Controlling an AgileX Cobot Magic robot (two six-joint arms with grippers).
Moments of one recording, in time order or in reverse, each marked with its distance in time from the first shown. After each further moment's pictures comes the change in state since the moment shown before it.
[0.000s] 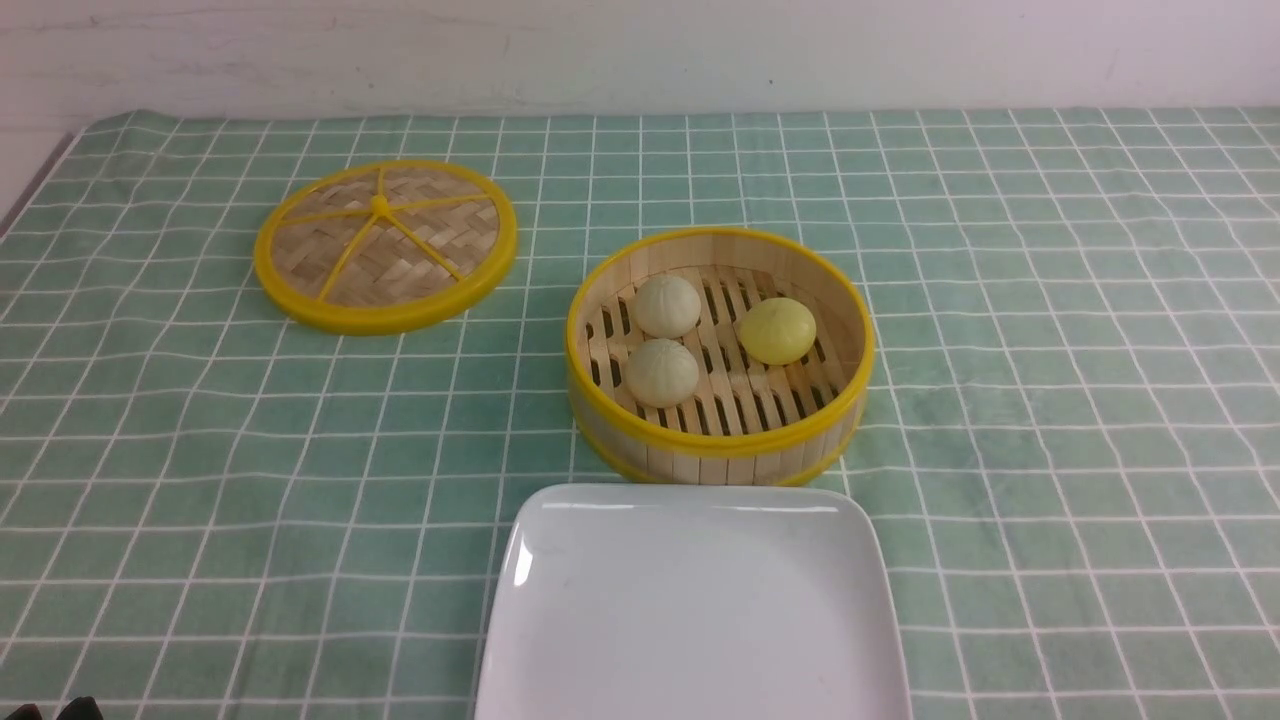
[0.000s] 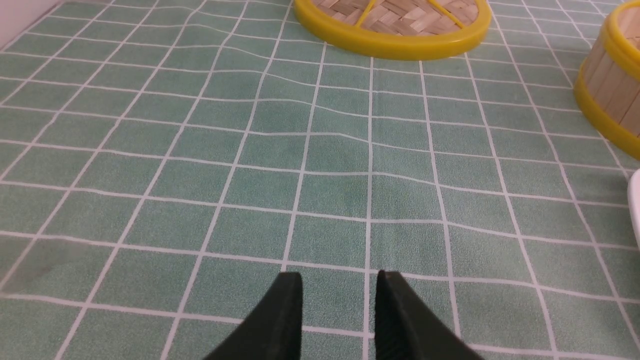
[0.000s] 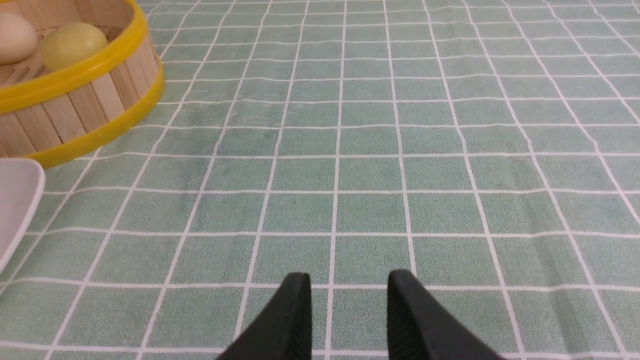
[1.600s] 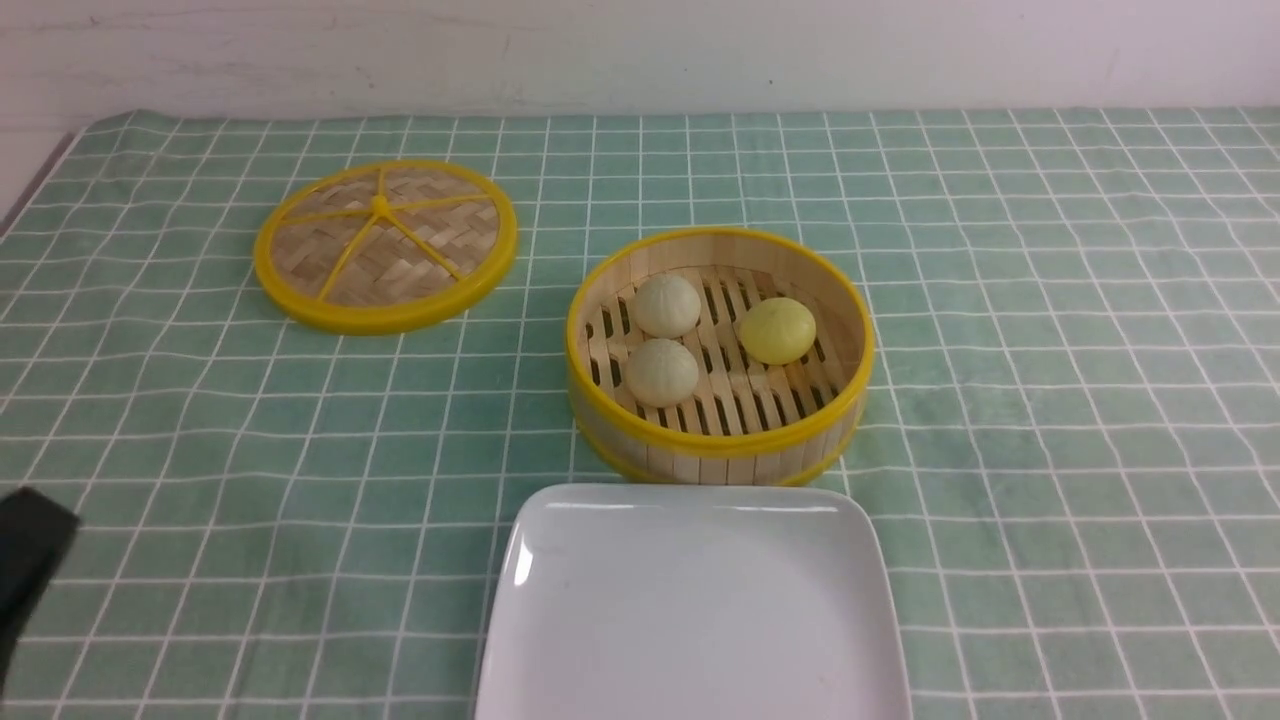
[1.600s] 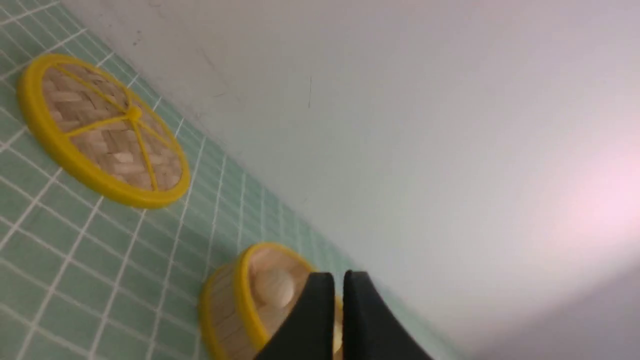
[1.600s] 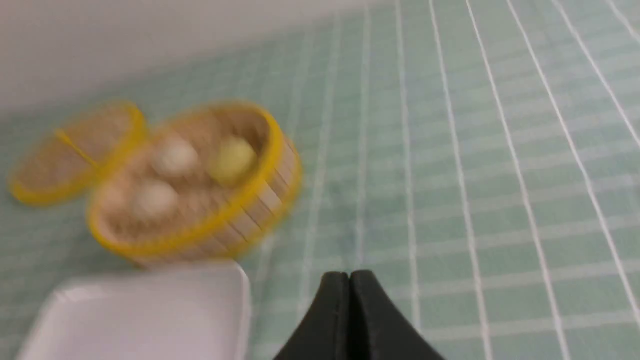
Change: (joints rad) right arm 0.000 0.516 -0.607 0.274 0.301 0.071; left arm 0.000 0.167 -0.353 -0.759 -0.019 0.019
